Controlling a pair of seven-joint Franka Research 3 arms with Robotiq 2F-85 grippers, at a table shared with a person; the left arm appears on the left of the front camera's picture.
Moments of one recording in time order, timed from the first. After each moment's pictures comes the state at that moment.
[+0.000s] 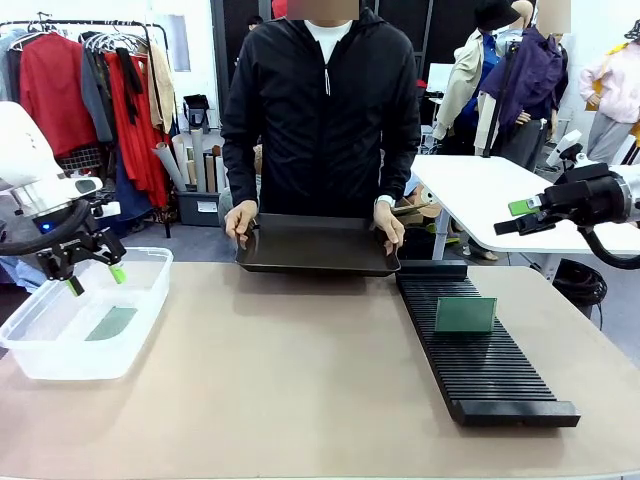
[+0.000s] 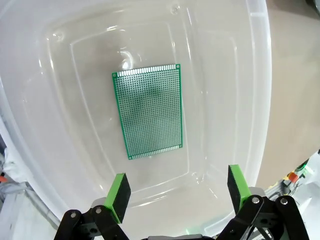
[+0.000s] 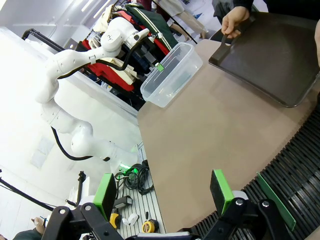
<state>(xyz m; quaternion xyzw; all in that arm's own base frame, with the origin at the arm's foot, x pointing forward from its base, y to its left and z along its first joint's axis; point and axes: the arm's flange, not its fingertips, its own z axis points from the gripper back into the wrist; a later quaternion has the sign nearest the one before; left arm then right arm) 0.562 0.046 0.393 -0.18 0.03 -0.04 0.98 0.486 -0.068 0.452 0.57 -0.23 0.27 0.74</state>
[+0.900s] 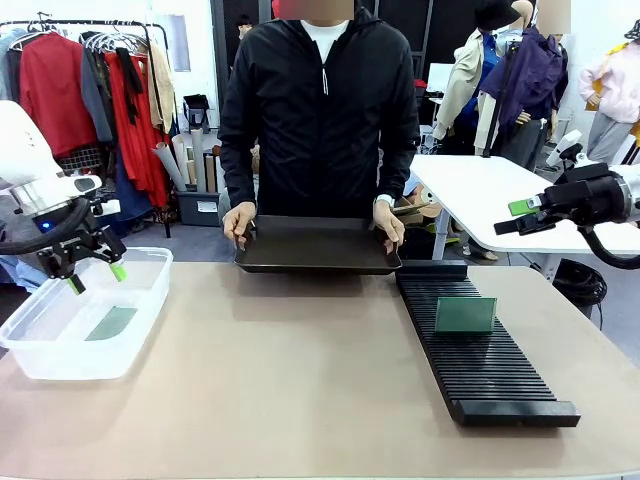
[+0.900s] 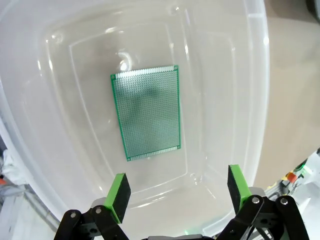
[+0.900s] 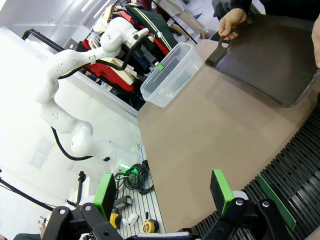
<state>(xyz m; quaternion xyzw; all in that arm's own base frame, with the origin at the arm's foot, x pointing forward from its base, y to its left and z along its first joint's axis) 0.563 0.047 0.398 -0.18 0.03 -0.04 0.98 0.486 -0.068 0.452 0.57 -0.23 0.27 0.74</state>
